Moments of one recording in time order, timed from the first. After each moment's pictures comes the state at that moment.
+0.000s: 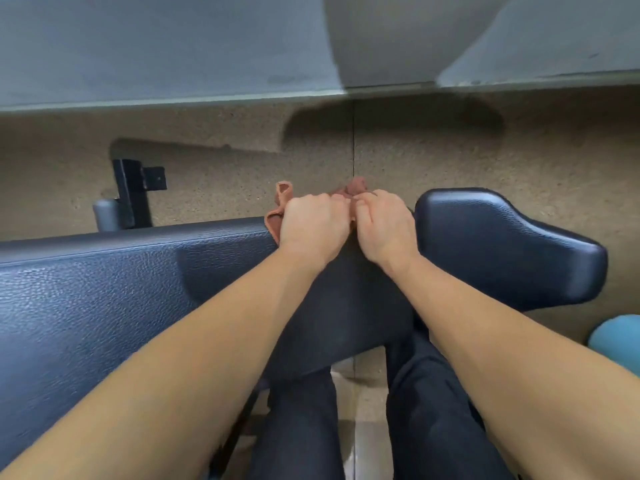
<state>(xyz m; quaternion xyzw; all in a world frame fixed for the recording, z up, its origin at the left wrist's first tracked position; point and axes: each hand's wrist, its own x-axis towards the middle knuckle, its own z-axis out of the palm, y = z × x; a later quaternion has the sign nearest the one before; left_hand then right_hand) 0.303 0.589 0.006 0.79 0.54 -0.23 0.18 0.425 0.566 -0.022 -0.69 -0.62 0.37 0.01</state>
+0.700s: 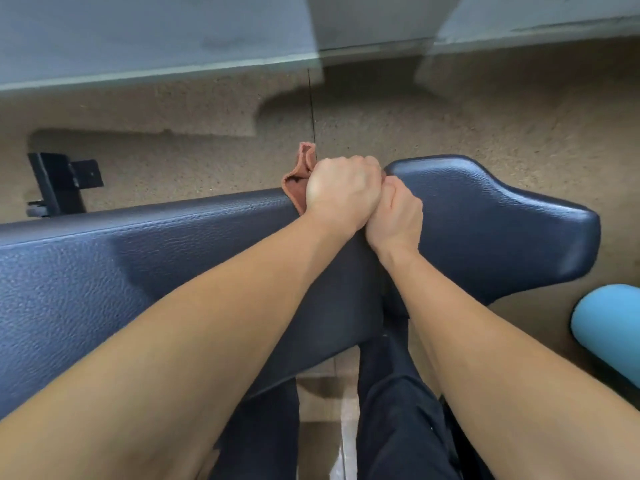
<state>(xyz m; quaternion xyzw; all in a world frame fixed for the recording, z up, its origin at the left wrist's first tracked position) 0.412 0.587 -0.078 0.85 0.46 -0.21 0.14 0.489 0.526 -0.096 -0.84 -0.38 0.37 0.11</state>
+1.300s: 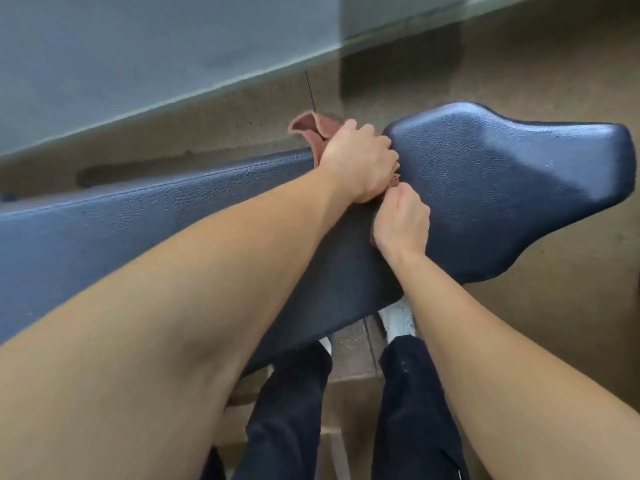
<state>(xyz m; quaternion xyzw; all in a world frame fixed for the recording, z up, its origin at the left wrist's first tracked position) 0.418 0.568 -0.079 0.94 0.21 -0.25 0.06 0.479 0.455 -0.090 -0.87 -0.30 0.37 0.11</state>
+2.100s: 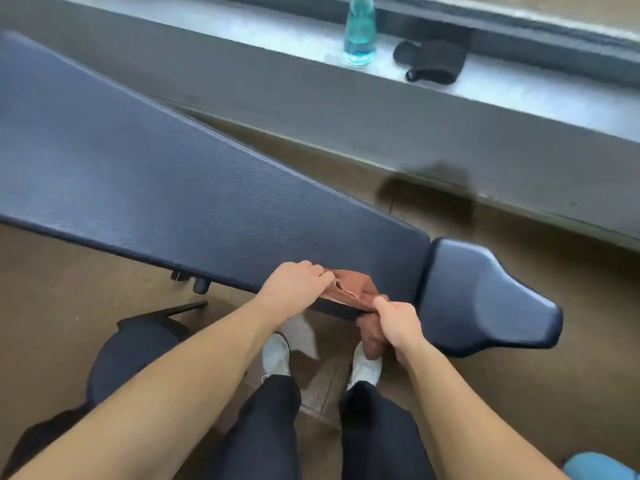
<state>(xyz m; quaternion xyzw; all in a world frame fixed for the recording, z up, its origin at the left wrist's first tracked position) 0.221 0.373 0.104 0.81 0.53 -0.19 0.17 0.427 0.377 0.090 -0.74 -0.33 0.59 0.00</state>
